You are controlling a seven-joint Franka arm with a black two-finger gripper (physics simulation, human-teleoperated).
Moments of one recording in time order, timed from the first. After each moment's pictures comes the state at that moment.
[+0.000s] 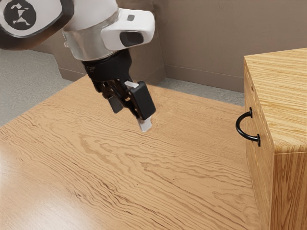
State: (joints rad) arm -0.11 -0.17 -0.16 -1.44 0.03 1.39 -0.10
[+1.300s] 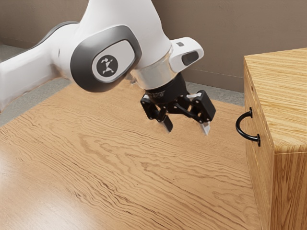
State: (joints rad) arm 0.01 0.00 -0.29 -1.53 -0.07 1.78 -0.46
